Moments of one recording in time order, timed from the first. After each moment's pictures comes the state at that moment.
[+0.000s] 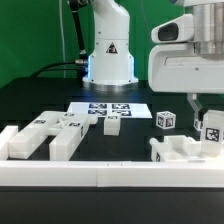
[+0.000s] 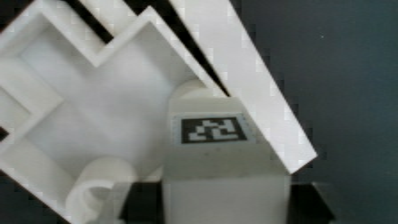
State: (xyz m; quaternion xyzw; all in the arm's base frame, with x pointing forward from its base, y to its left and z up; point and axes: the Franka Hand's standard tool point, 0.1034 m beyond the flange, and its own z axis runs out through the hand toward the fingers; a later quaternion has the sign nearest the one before) arm 0.625 0.123 0.084 -0.95 0.30 -0.01 0.06
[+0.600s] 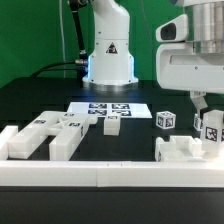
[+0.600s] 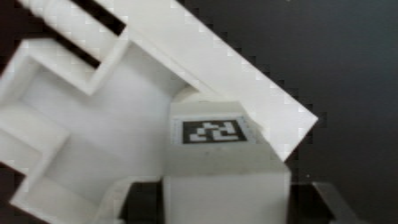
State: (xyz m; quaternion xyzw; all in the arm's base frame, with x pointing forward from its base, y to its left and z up) arm 0.627 0.127 0.084 -0.87 0.48 -0.01 0.07
